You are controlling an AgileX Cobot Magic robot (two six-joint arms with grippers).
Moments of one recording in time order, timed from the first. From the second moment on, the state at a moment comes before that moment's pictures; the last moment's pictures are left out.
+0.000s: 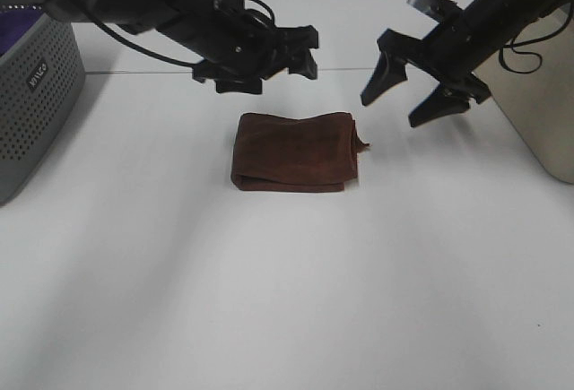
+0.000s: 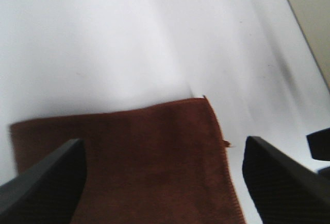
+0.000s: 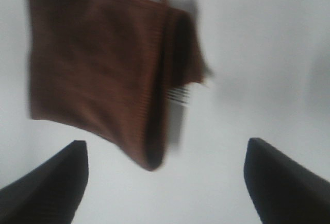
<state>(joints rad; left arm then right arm) -0.45 2.25 -1.75 -0.53 0.40 0.04 0.08 2.17 -1.66 0.68 0.97 -0.33</state>
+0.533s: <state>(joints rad) -0.32 2.20 -1.75 -0.44 0.56 0.04 0.16 2.32 -1.68 1.19 0.99 -0.66</state>
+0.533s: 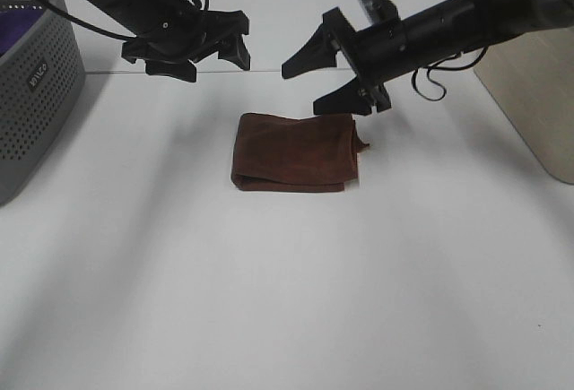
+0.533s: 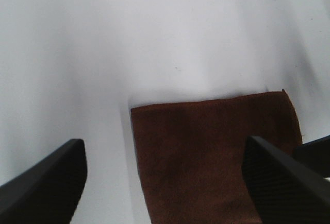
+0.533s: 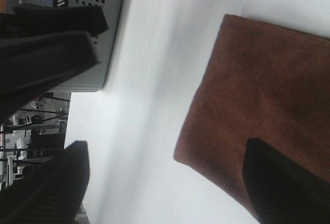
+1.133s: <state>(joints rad) -0.32 2.20 -1.75 -0.44 0.60 0.04 0.11 2.38 -1.68 0.97 0.94 -0.57</state>
